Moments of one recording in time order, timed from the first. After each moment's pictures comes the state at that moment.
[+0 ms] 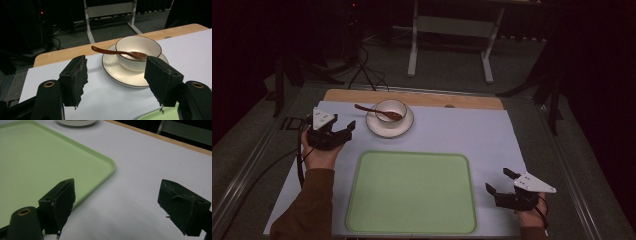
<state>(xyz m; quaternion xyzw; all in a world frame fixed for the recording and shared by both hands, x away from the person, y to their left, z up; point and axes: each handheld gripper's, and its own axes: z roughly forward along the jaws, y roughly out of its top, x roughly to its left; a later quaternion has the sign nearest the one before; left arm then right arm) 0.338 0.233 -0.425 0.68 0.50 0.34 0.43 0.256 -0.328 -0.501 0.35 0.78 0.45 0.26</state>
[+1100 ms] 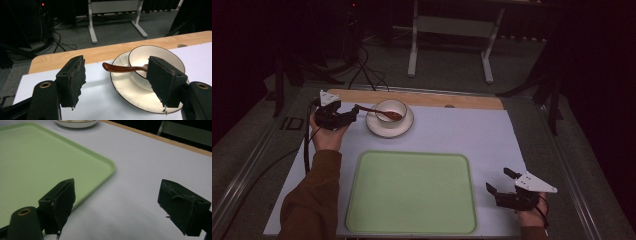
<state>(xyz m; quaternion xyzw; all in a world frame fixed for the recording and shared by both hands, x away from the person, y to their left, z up) 0.403 0.238 -0.431 0.66 0.53 0.31 0.42 0.256 -0.330 -0.501 0.35 0.77 0.46 0.26</state>
